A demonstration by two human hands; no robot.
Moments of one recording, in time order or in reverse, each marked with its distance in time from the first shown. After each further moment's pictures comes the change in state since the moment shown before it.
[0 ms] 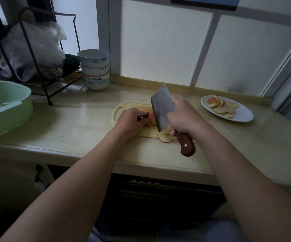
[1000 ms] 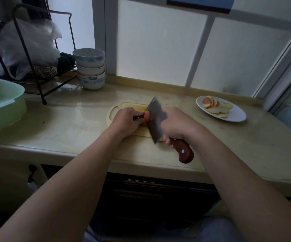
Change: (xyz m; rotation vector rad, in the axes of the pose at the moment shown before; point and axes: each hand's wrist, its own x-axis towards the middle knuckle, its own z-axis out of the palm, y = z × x) left_hand -0.001 0.002 -0.001 -0.006 0.001 -0.026; right_hand -0.026 -0.010 0.003 -0.087 -0.121 0.052
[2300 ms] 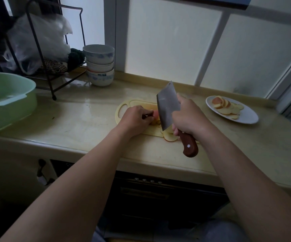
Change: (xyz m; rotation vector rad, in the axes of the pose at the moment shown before) left_hand -0.001 -0.001 -0.002 -0.024 -0.014 0.032; right_hand 0.027 0.007 0.001 0.105 0.159 -0.034
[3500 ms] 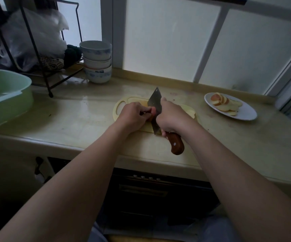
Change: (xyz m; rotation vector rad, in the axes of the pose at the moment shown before) left_hand 0.002 -0.001 0.003 -0.051 0.034 -0.009; right_hand -0.003 -0.022 0.022 -0.234 -0.141 0.027
